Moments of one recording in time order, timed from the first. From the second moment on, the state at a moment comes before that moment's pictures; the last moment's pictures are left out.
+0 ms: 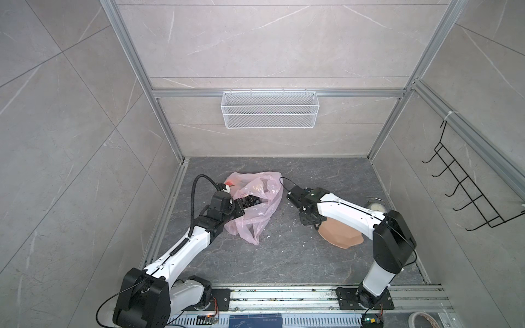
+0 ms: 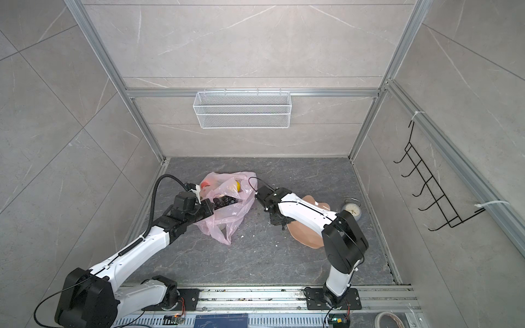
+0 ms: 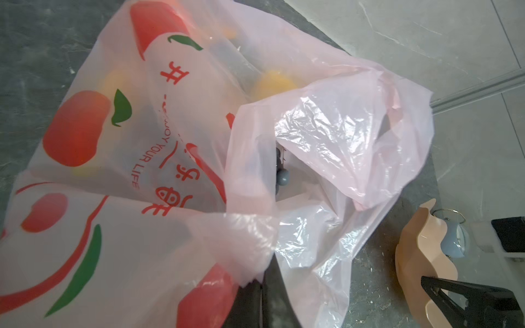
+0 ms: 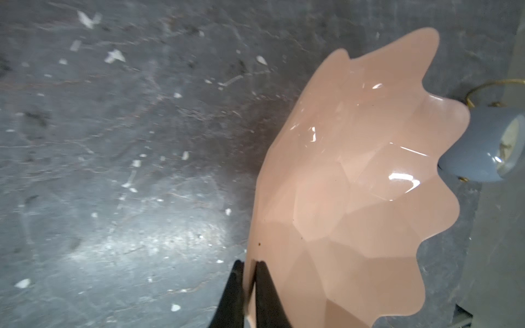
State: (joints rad) left arm -0.37 1.16 0.70 -0.21 0.05 -0.67; right arm 0.73 1.78 1.36 -1.07 0.41 0.61
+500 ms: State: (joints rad) left arm -0.34 1.16 0.70 -0.23 0.09 -0.69; right arm 0.96 1.85 1.38 -1.02 0.35 0.59
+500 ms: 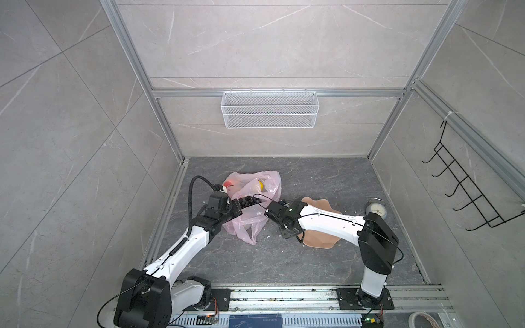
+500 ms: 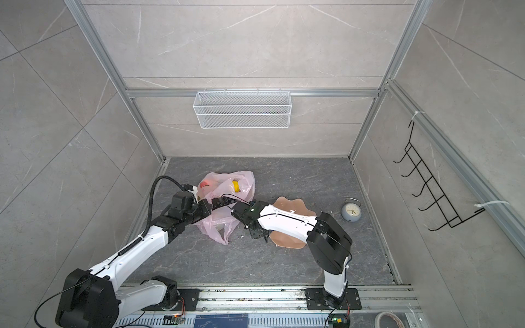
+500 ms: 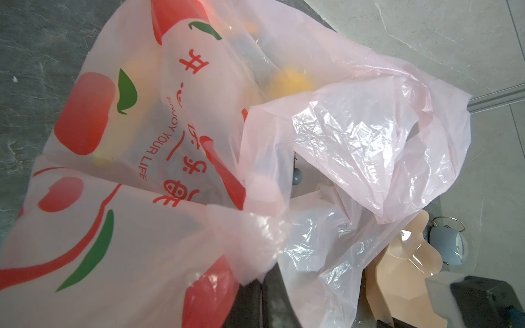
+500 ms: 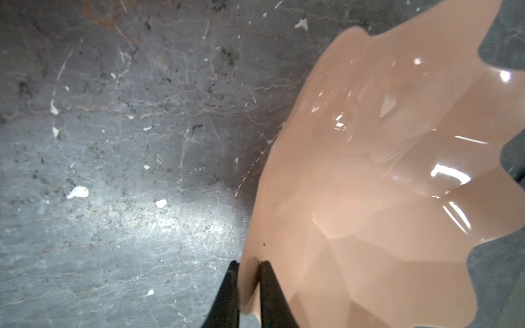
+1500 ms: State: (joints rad) left arm -0.34 1.11 0.70 -0.30 0.12 -0.70; right arm 0.96 2.06 1.84 -0.71 0.04 0.52
